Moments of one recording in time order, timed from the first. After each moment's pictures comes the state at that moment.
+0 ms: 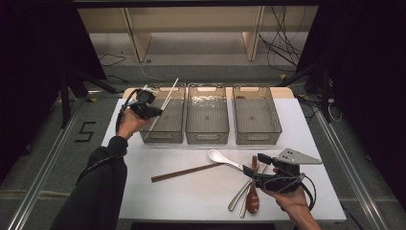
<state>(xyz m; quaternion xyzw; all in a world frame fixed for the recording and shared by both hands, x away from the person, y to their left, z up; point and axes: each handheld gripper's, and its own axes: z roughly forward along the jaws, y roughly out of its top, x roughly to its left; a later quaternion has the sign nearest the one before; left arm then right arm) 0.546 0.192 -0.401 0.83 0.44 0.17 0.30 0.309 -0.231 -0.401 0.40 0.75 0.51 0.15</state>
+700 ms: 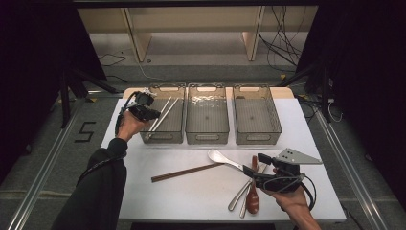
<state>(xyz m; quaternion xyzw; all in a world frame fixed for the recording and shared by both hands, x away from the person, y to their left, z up) 0.545 0.198 -0.408 0.82 0.45 0.17 0.29 0.309 -0.231 -0.401 0.40 0.75 0.51 0.15</state>
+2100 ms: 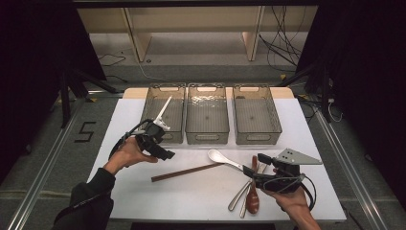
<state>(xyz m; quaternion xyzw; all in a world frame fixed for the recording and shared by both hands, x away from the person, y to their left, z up) 0.438 0.157 -0.412 0.91 0.33 0.07 0.25 0.308 -0.231 -0.400 0.40 0.75 0.51 0.15</state>
